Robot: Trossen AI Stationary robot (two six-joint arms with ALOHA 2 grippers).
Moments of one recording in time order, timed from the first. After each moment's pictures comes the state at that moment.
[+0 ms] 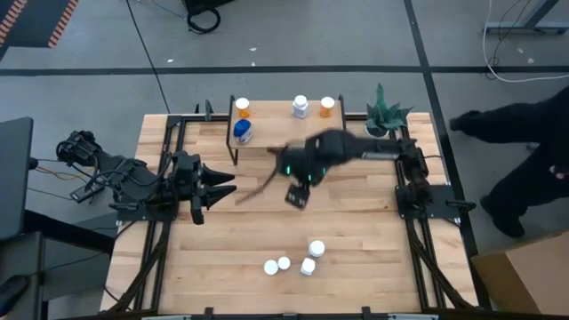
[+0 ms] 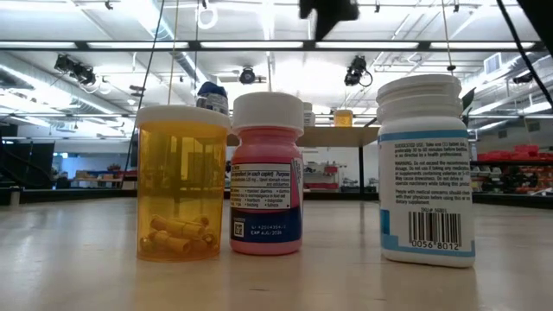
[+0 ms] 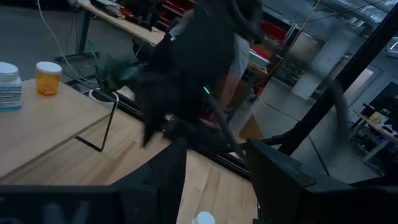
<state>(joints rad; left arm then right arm) -0.54 0.98 1.15 -0.29 -0.75 -0.56 0.05 2.02 2.29 -1.54 0.02 0.54</state>
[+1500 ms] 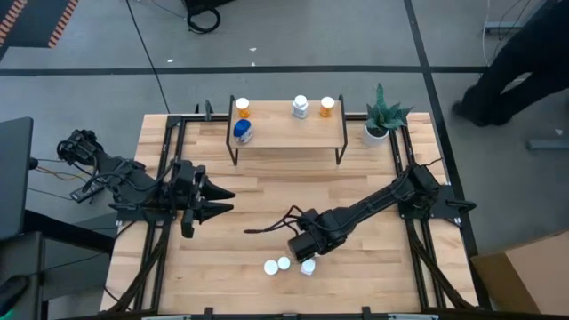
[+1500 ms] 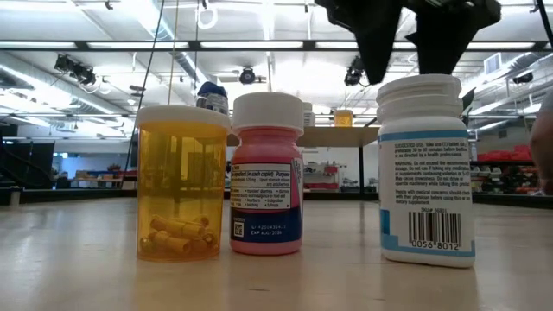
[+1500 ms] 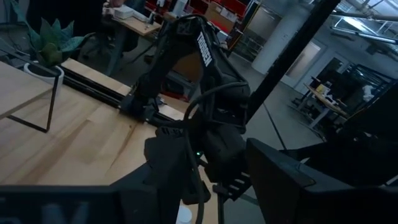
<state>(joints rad) -0.58 0.98 1.15 -0.29 -0.57 -0.60 0.44 2.02 1.78 -1.25 0.06 1.49</state>
